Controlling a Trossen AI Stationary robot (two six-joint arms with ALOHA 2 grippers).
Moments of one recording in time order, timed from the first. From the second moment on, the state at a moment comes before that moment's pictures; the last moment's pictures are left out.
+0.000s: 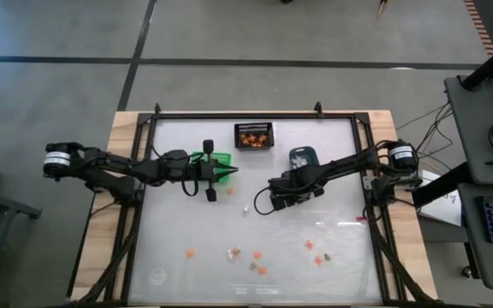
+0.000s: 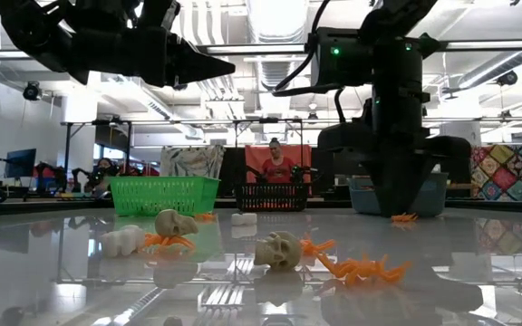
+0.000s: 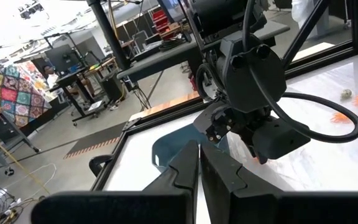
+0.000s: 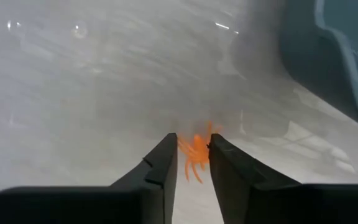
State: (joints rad) left arm 0.09 1.29 0.48 0.75 -0.02 0.41; right arm 0.03 1.79 1.08 -0.77 0.00 1.26
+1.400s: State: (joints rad) left arm 0.09 1.29 0.48 0.75 -0.02 0.41; right arm 0.05 1.74 1.10 -0.84 0.00 1.25
